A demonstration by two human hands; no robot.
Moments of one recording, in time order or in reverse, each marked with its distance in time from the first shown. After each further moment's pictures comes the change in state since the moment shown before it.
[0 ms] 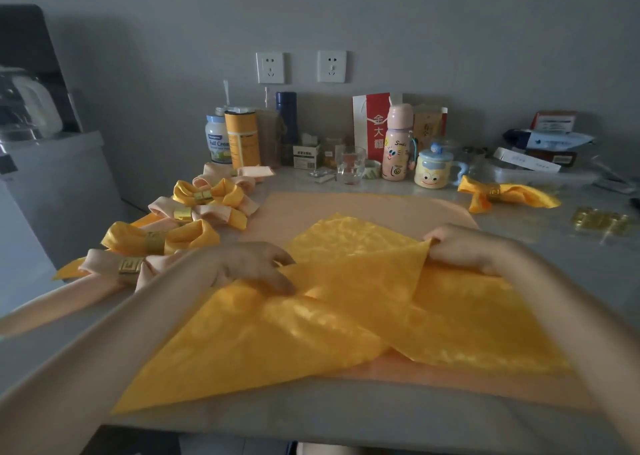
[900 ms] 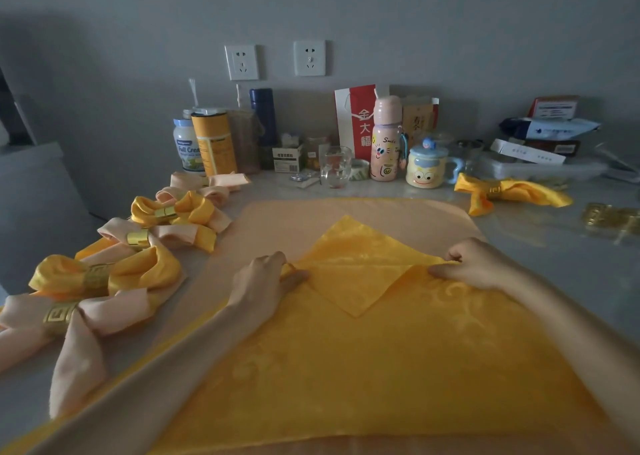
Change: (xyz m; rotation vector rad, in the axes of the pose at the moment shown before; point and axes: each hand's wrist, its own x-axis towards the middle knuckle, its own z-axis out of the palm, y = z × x) left_hand 0.104 -0.013 0.027 0.367 0.796 0.089; right_hand 0.080 0.074 -0.009 -0.229 0.240 0.005
